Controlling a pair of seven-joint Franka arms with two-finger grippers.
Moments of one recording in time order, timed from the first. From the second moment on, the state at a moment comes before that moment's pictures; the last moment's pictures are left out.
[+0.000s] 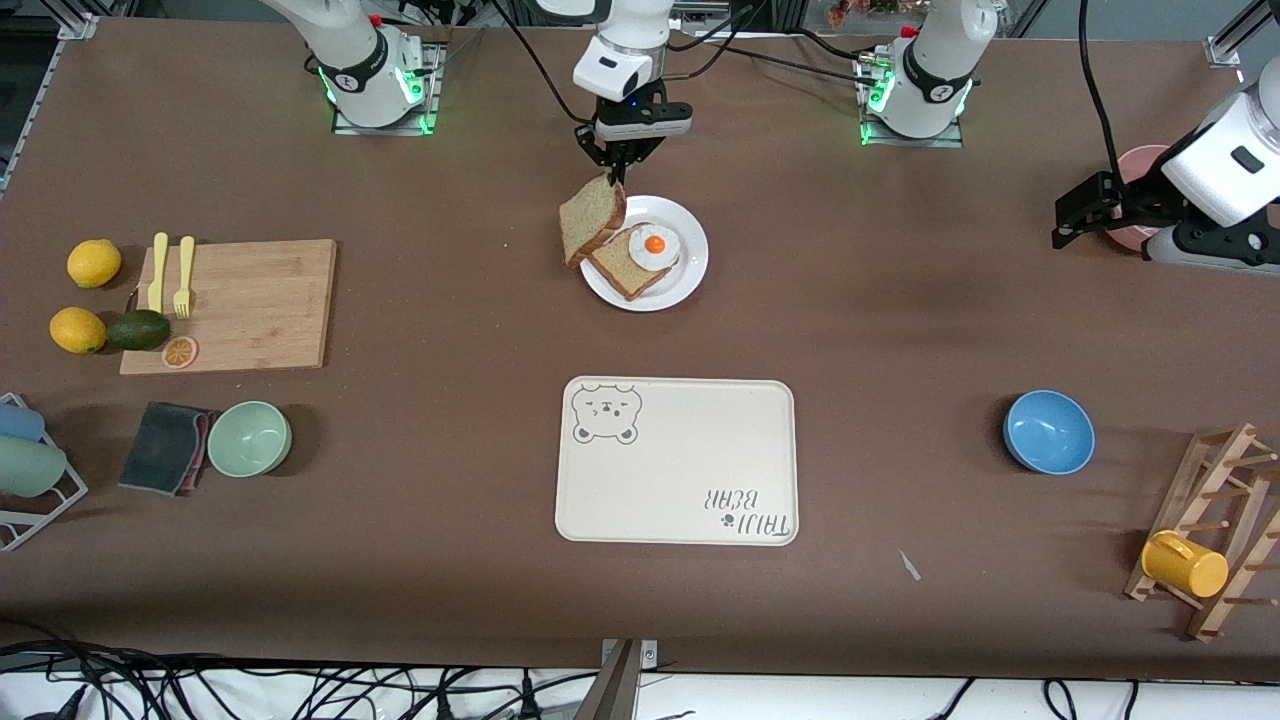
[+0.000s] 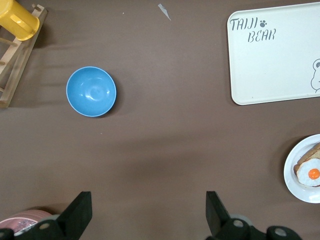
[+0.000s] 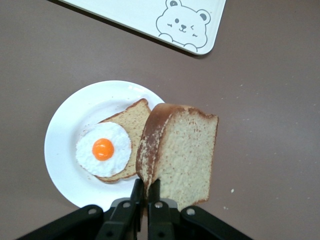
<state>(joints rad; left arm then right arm) -0.01 0.00 -0.04 -1.59 -0.02 1.55 0.05 0.31 0.24 0.86 -2.00 -0.59 2.09 1.19</state>
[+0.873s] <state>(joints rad) -0.01 0.00 -0.04 -1.59 -0.02 1.55 0.05 0.37 0.38 0.86 -1.94 -0.70 2.11 1.35</state>
